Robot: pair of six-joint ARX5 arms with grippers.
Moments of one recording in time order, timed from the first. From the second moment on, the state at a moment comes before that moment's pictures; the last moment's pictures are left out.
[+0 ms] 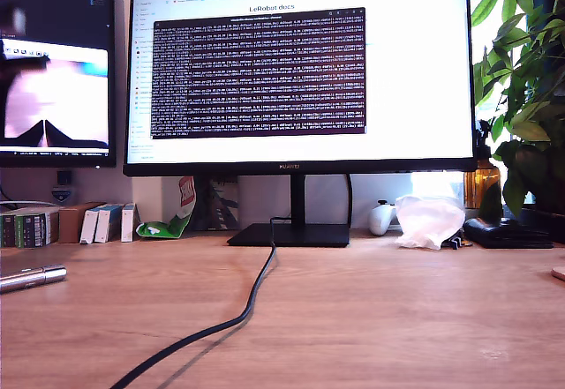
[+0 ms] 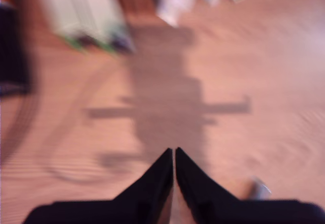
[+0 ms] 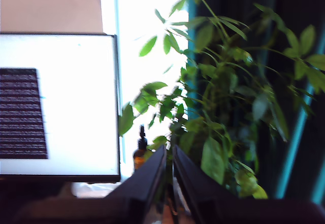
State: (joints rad) left arm 0.05 1.63 1.49 -0.82 0.03 0.06; right arm 0.21 0.50 1.02 -0.54 0.41 -0.05
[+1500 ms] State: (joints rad) left arm -0.19 0.74 0.88 -0.31 -0.16 0.01; right arm 0.18 0.08 0.55 -0.28 0.66 0.21
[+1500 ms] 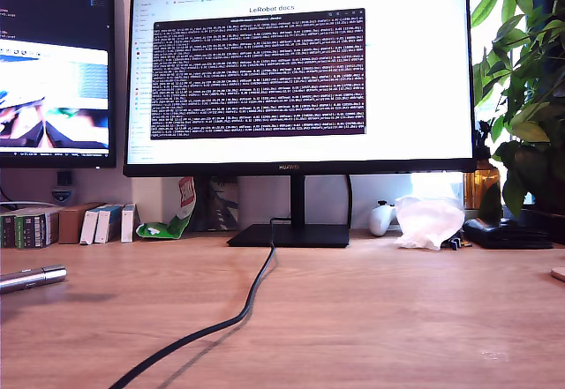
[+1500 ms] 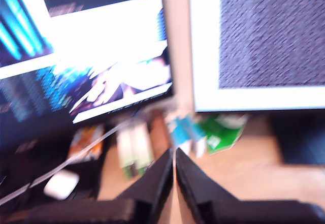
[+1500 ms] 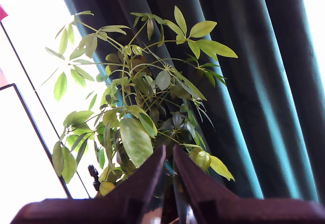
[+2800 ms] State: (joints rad) left arm -0.26 0.34 0.26 -0.04 -0.27 0.05; right arm 0.11 0.01 0.09 0.09 0.35 -0.08
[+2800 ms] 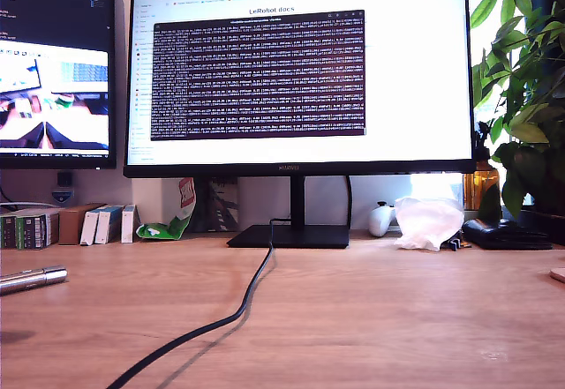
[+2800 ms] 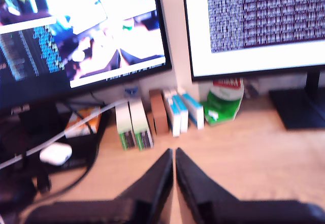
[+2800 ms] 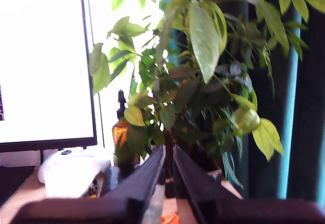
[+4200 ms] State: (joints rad) left arm -0.32 0.01 0.04 -0.29 -0.27 -0.07; right arm 0.13 0.01 0.02 -0.18 0.24 -0.05
